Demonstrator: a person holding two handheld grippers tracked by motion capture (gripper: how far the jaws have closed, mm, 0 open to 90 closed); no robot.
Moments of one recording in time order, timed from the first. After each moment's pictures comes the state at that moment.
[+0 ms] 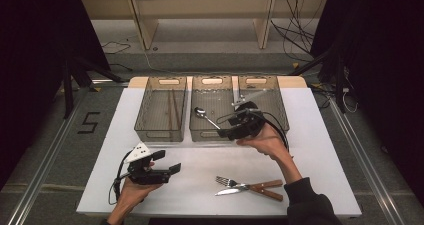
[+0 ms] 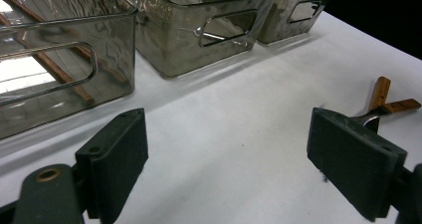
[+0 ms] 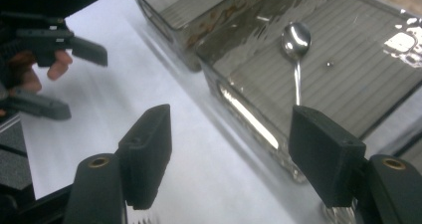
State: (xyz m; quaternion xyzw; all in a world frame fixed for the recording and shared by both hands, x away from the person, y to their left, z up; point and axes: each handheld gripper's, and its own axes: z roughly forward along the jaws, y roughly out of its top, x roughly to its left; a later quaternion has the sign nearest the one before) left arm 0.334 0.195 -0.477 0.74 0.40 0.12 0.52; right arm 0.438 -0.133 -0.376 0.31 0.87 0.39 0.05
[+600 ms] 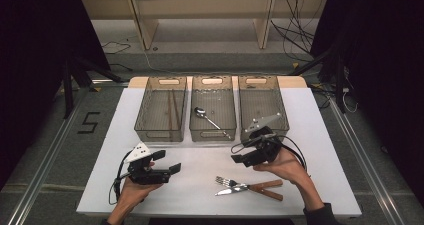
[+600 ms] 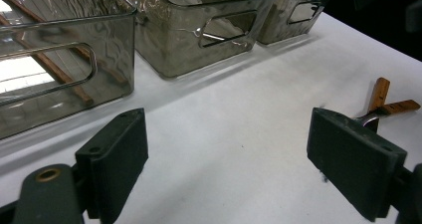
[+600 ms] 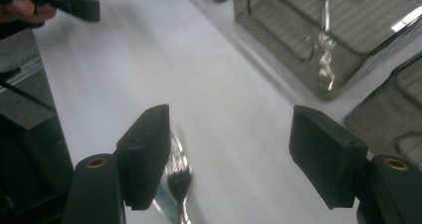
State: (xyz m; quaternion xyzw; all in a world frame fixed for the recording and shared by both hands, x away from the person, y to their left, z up) left arm 0.334 0.195 -0.477 0.74 0.41 0.12 0.52; right arm 0.381 -0.167 -0.397 0.28 0.89 0.35 0.04
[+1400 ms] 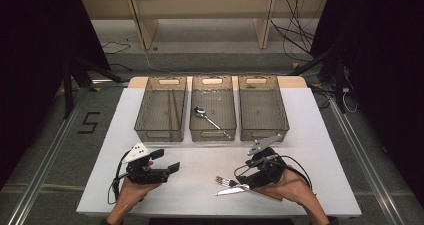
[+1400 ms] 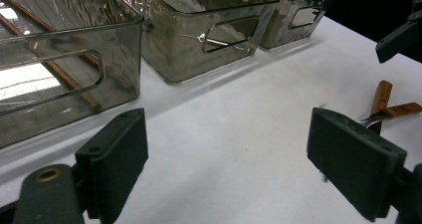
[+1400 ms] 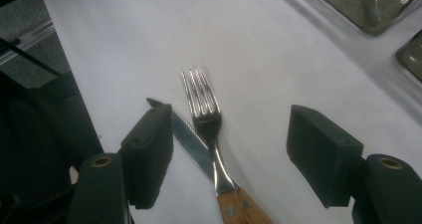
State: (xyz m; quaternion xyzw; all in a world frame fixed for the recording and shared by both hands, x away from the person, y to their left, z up) left arm 0.334 0.198 -0.476 0.74 0.40 0.13 0.53; right arm 0.345 -0.175 -0.423 0.28 0.91 0.31 0.03
